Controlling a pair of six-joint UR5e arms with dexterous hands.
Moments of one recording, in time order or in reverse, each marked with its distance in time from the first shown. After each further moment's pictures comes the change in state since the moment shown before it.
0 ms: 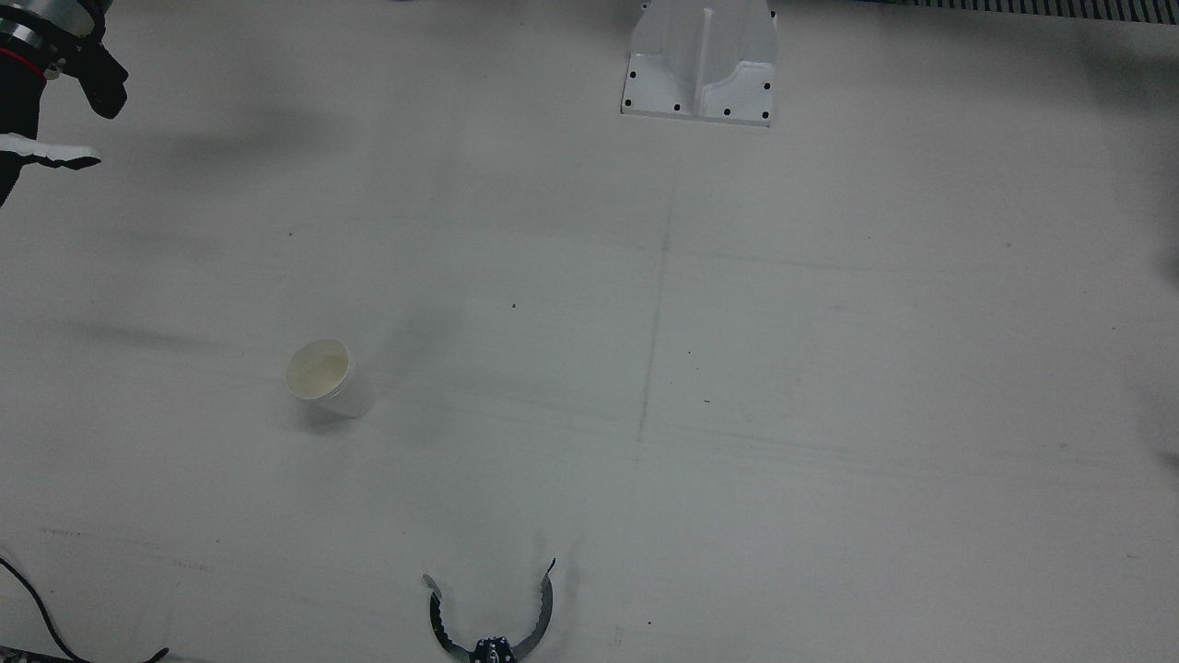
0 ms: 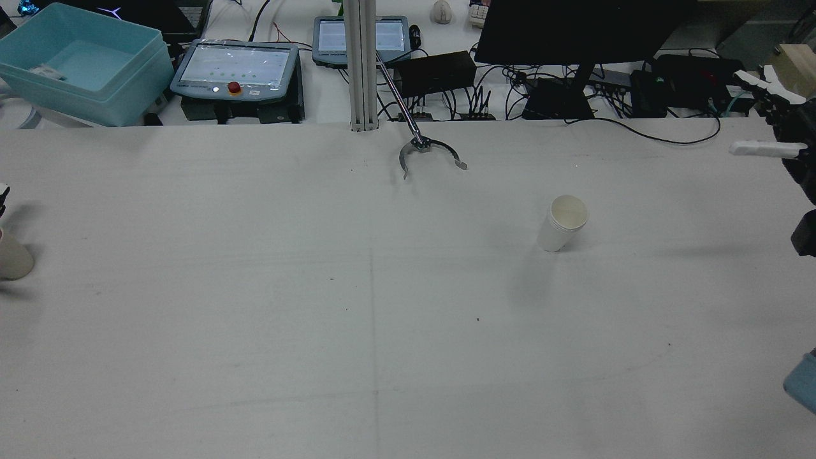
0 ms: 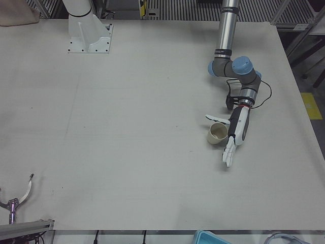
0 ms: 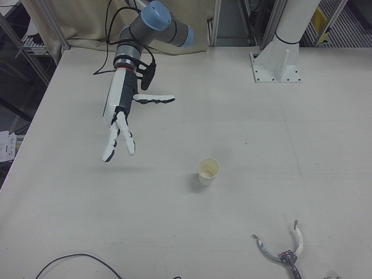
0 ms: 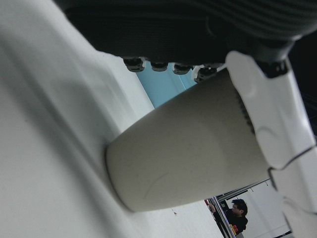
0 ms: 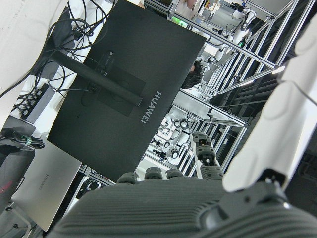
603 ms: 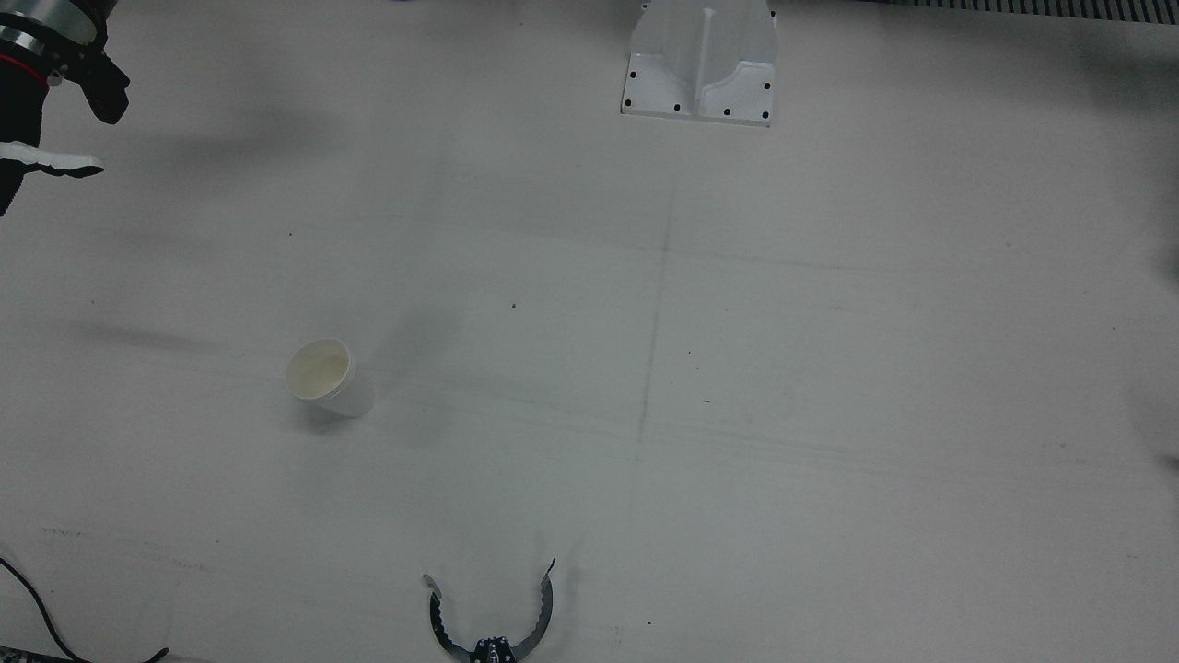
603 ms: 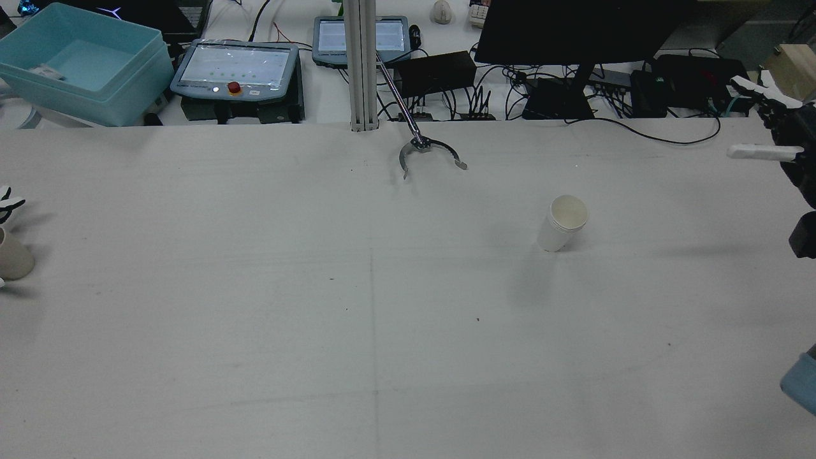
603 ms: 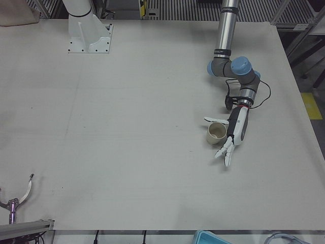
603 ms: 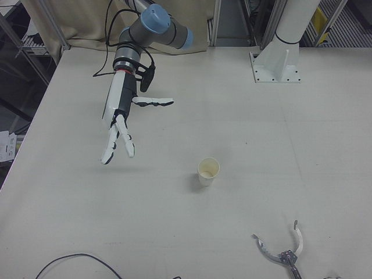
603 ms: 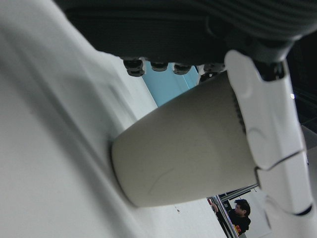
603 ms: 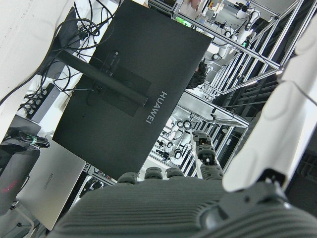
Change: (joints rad) left arm 0.008 -0.001 -0.004 0.017 -0.002 -0.006; right arm -0.004 0.001 -0.018 0.003 0.000 0.001
